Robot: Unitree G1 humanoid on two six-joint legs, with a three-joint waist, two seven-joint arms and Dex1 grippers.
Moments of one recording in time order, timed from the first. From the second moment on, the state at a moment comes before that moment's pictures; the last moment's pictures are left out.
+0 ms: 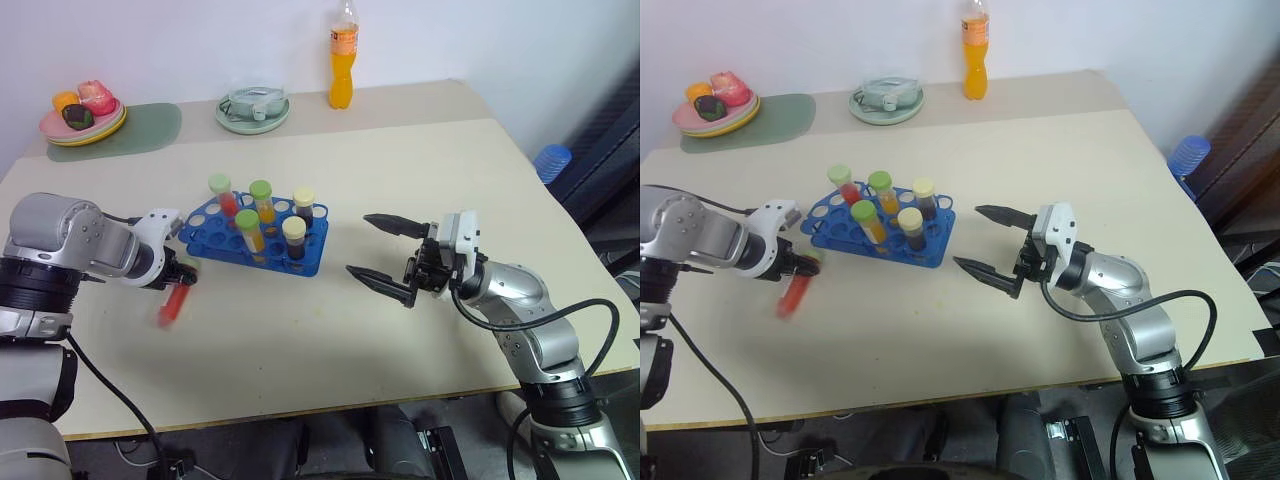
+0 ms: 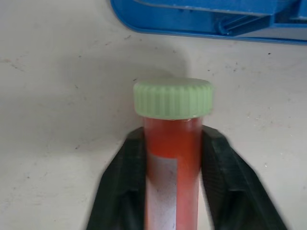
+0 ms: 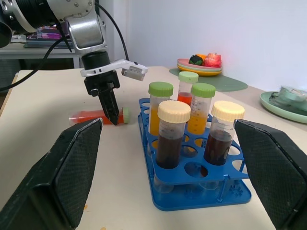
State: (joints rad) left arm -0.81 0.92 -0.17 0.24 -0.81 1.61 -0.26; right arm -0.28 -0.50 0.03 -0.27 0.51 0.20 0.95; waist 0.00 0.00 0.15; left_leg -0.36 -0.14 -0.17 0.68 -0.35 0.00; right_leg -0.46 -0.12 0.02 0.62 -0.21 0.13
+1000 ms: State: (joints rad) left arm -0.21 0.51 0.53 -0.45 -0.62 0.47 -0.45; right arm -0.37 -0.49 0.05 -0.13 0.50 0.16 1.05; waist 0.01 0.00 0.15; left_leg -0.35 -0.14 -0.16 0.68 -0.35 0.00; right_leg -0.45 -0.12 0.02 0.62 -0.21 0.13
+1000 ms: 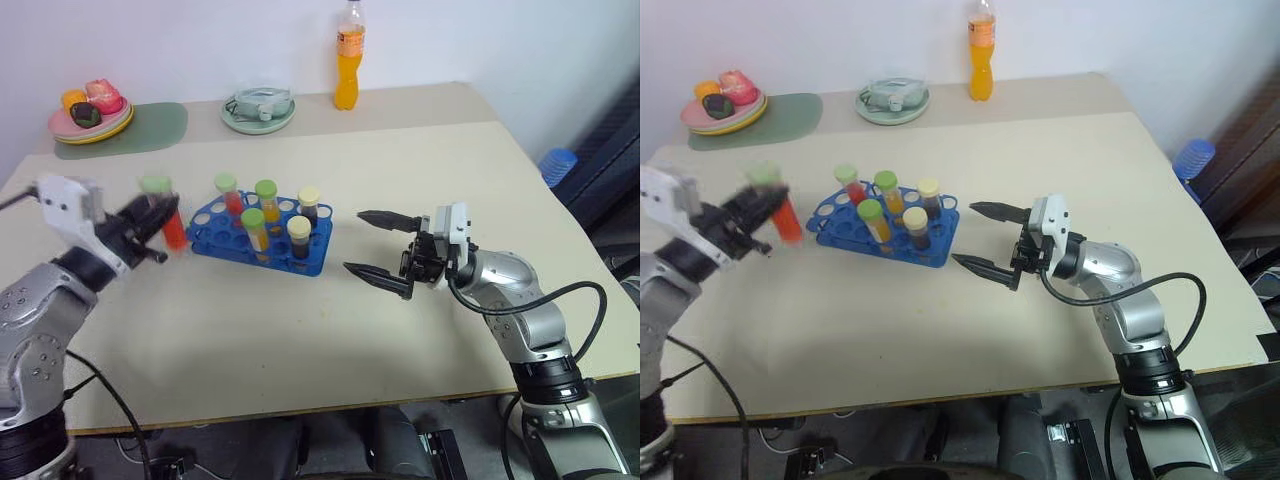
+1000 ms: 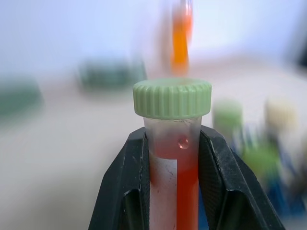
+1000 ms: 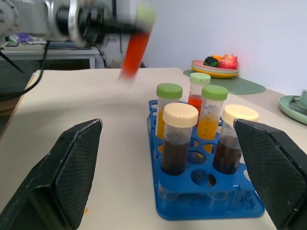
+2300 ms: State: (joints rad) left arm -0.23 0.27 0.21 0.02 -0.27 -0.15 -0.42; right arm -0.28 -0.57 -0.01 -0.20 0.52 0.19 1.03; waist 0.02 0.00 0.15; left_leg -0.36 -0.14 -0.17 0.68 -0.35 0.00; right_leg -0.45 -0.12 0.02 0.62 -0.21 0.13
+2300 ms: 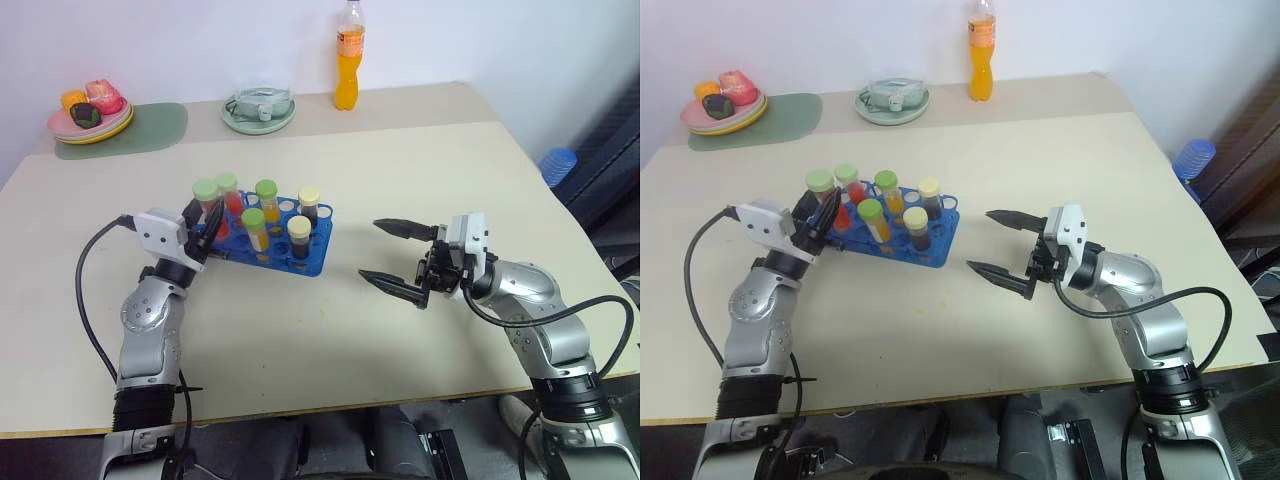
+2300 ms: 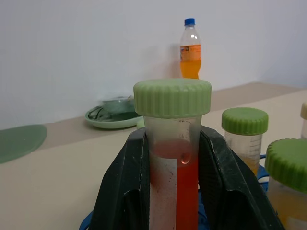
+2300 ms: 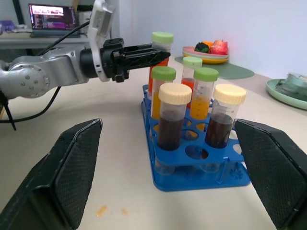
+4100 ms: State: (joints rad) left arm 0.16 0.61 0.28 -0.30 -0.49 0.17 -0.73; right arm -0.15 -0.61 -0.09 -0.21 0.52 0.25 0.96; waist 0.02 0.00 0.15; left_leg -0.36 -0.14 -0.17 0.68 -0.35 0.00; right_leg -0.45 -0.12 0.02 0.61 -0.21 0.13
